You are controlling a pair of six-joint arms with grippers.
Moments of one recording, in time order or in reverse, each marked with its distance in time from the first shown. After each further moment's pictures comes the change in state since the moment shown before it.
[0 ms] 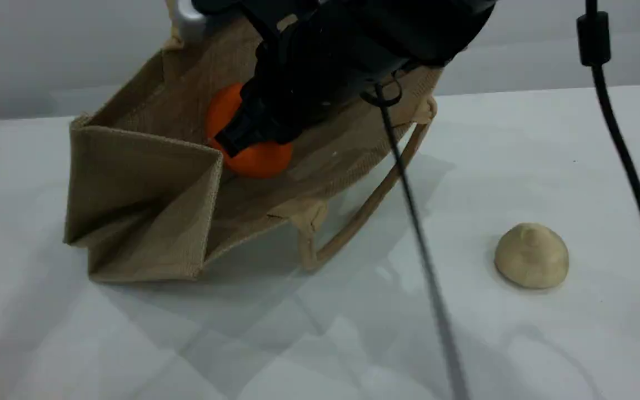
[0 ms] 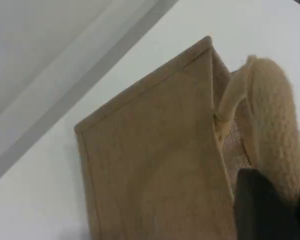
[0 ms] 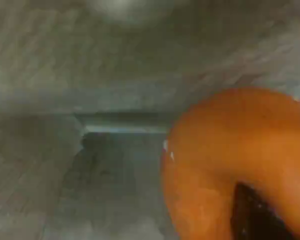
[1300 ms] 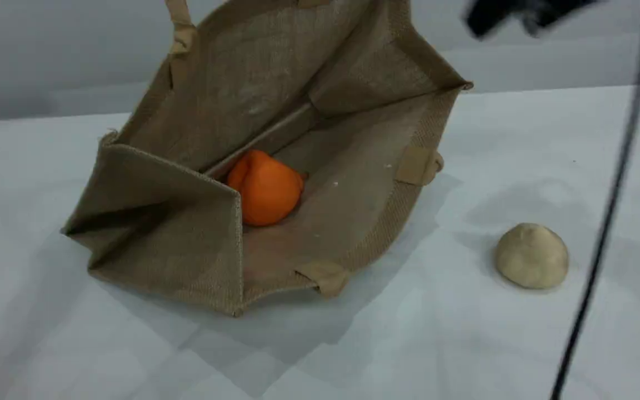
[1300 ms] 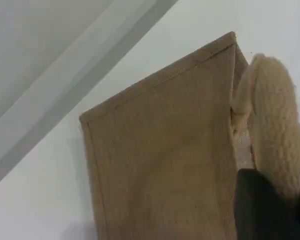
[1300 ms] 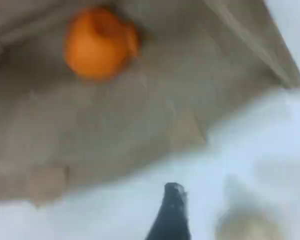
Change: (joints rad) left arm 0.000 0.001 0.000 0.029 0.000 0.004; right arm -0.602 -0.328 0.033 -0.338 0.881 0.418
